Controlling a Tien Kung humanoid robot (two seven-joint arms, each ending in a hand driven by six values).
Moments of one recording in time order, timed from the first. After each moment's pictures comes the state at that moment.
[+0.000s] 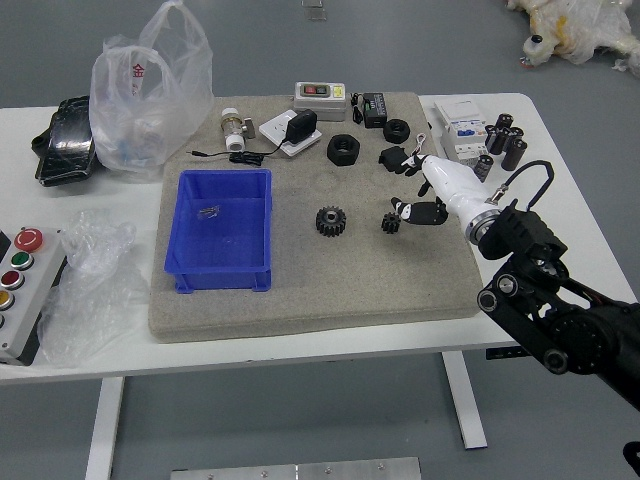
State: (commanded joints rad) left arm -0.15 0.21 -0.78 -0.33 0.81 0.06 0.26; right arm 0.56 -0.29 0.77 1.16 -1.88 -0.15 -0.25
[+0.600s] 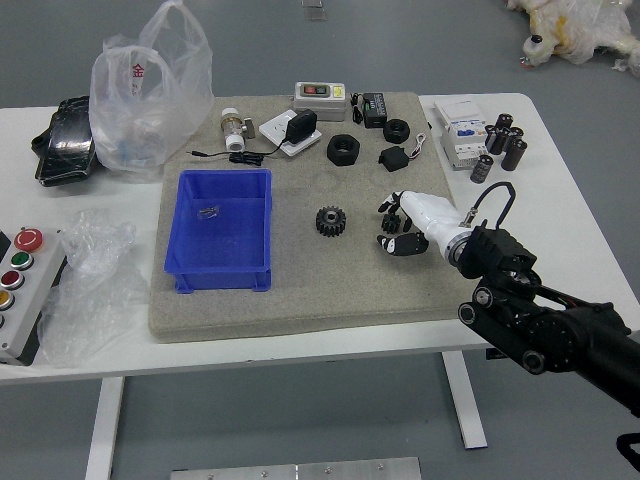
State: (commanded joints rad) left arm -0.14 0.20 -0.81 -0.33 0.85 0.06 0.28; right arm 0.63 -0.25 0.62 1.00 -1.79 -0.16 -0.23
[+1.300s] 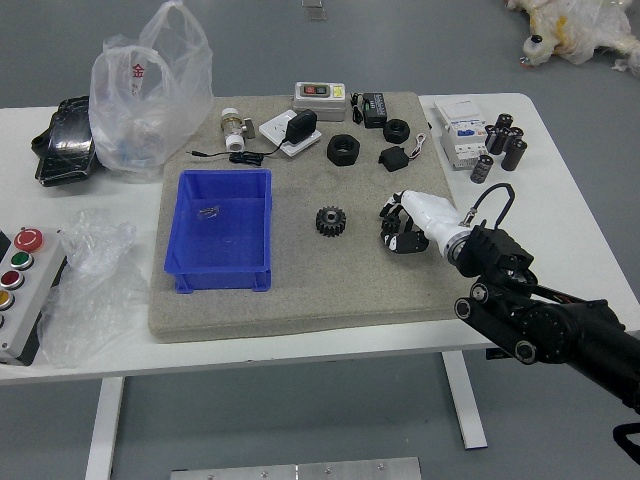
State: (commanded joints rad) left arm -0.13 0.19 -0.82 -0.34 0.88 0.05 0.29; right arm 0.67 -0.23 0.56 0.91 -1.69 -0.23 -0.17
